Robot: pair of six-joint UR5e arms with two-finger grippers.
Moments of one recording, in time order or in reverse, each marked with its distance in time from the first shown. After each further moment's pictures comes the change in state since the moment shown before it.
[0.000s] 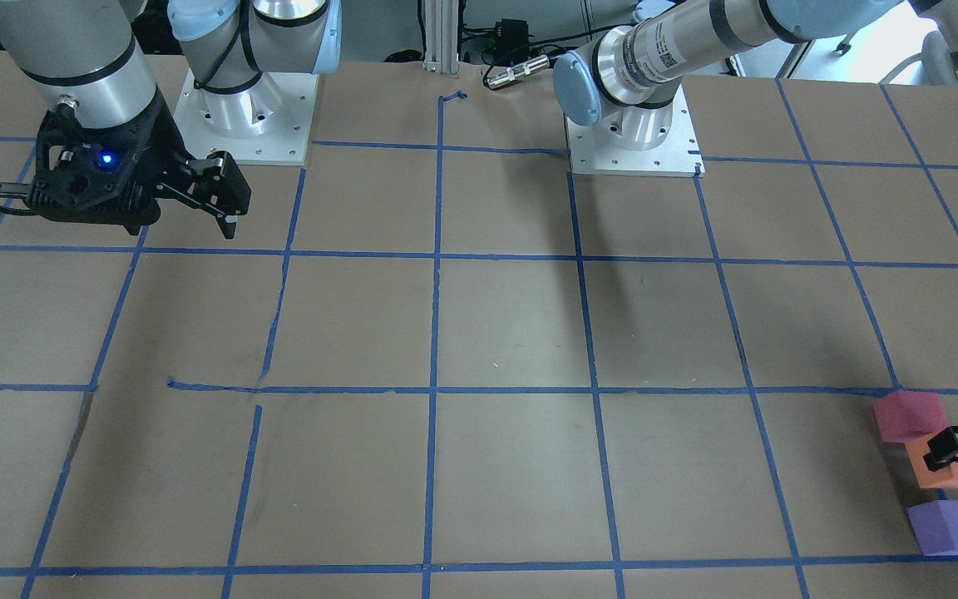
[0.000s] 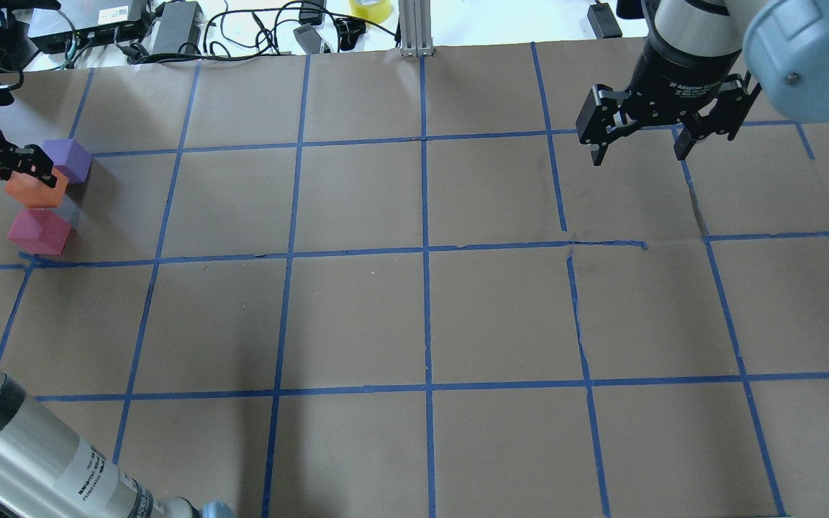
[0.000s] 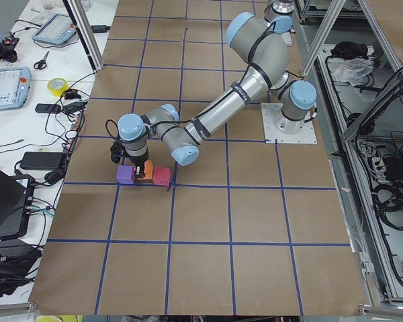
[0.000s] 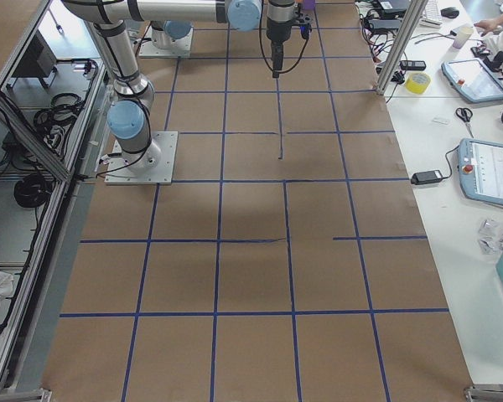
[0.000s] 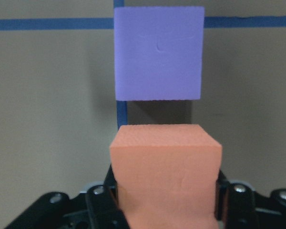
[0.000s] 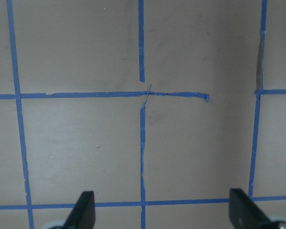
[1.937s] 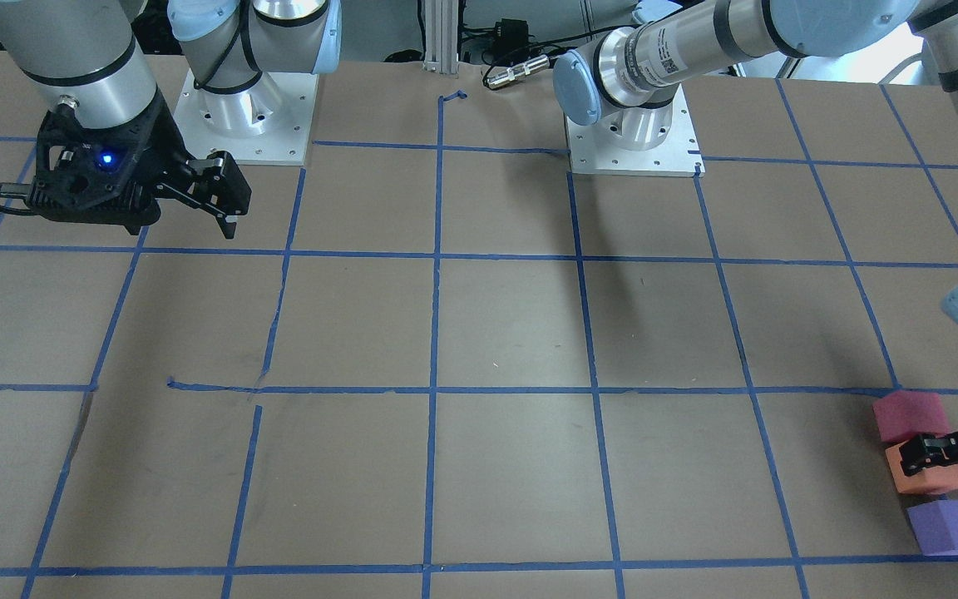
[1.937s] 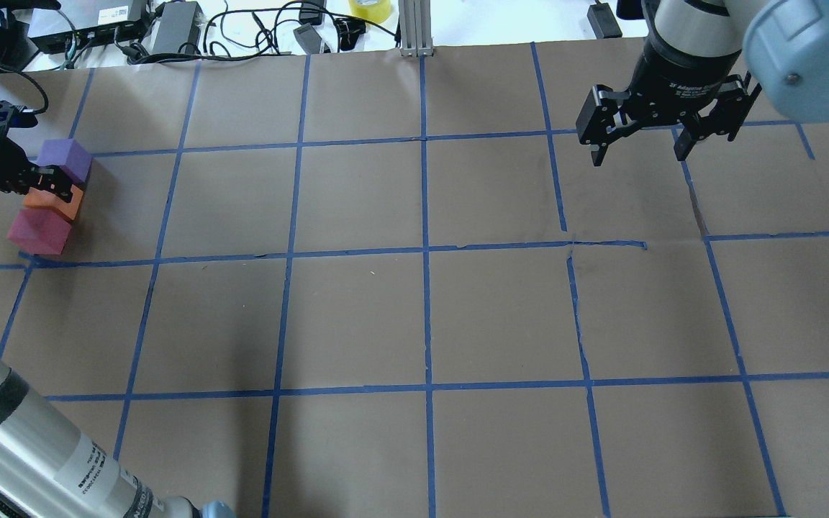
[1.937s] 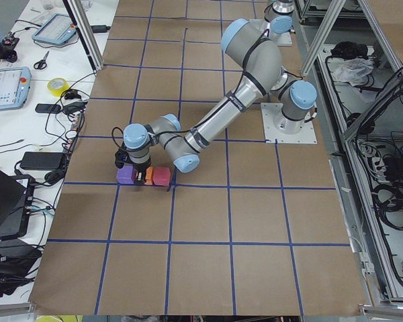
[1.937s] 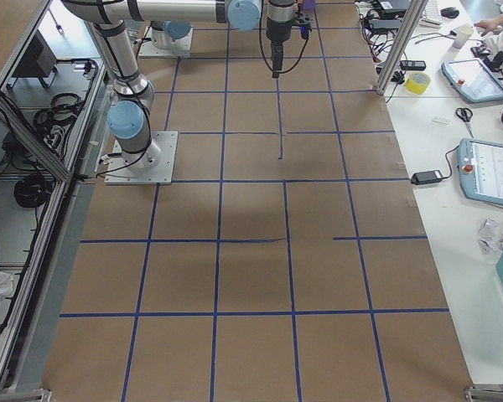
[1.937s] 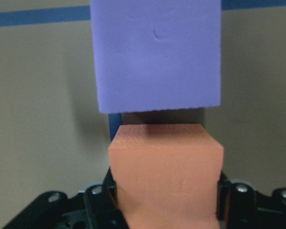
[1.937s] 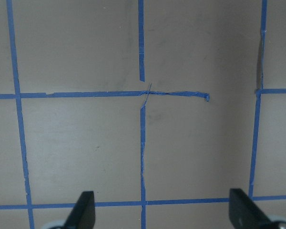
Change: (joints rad) left arm 0.000 -0.044 -0.057 0.107 0.011 0.050; right arm 0.000 0.000 0.001 0.001 0.001 0.002
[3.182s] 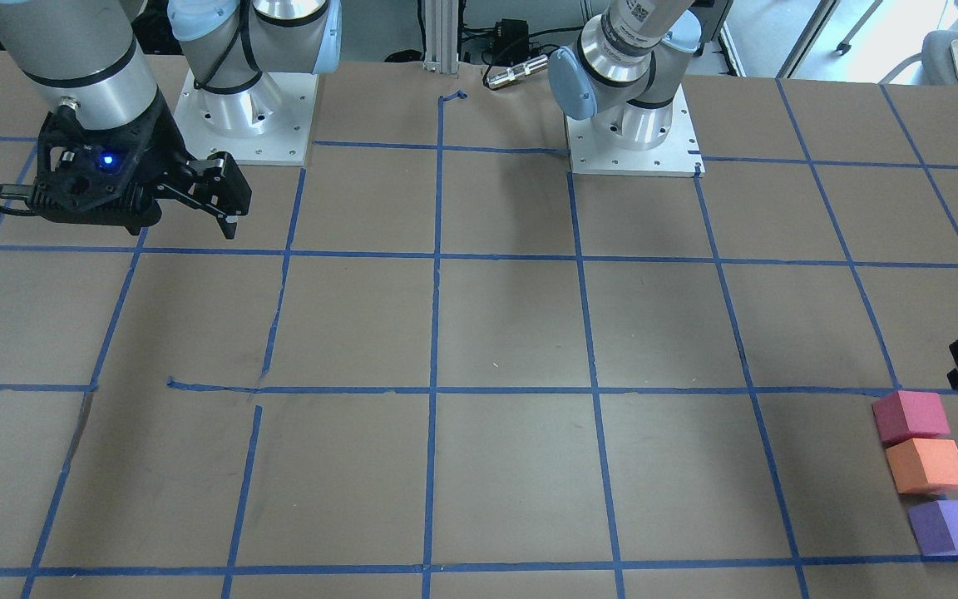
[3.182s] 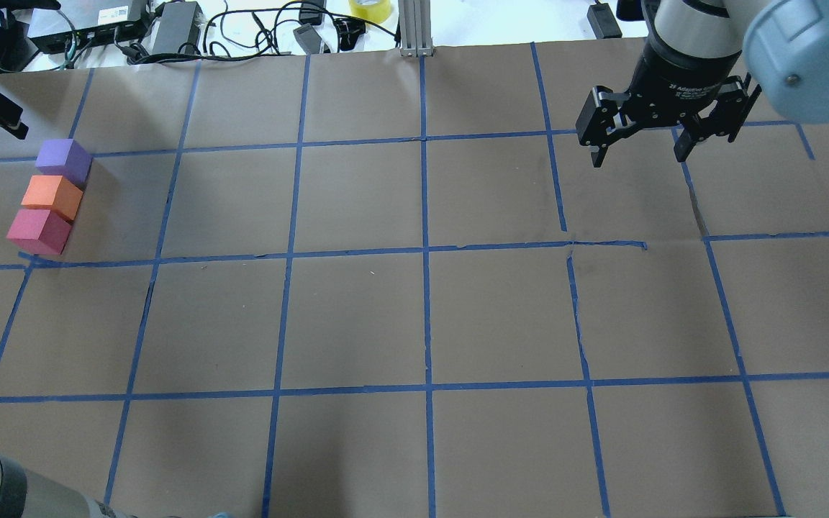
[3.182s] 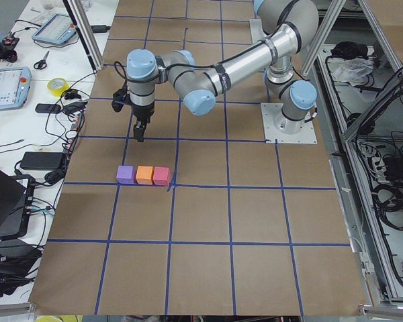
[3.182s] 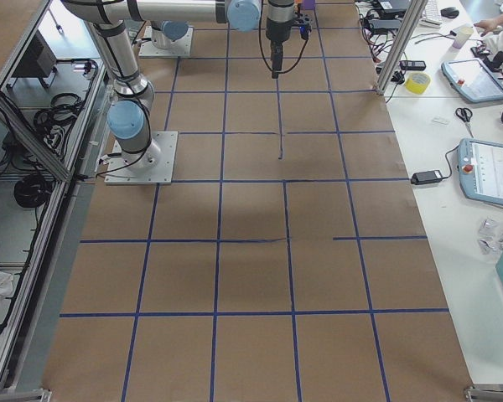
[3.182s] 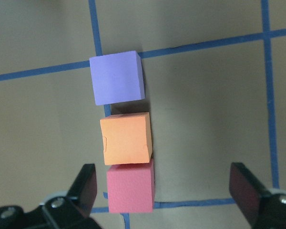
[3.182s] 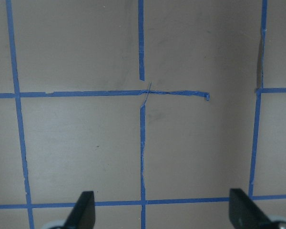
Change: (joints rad) left arm -0.090 0.417 -0.008 -0.317 0.001 0.001; right arm 0.000 0.001 0.001 0.002 -0.001 0.000
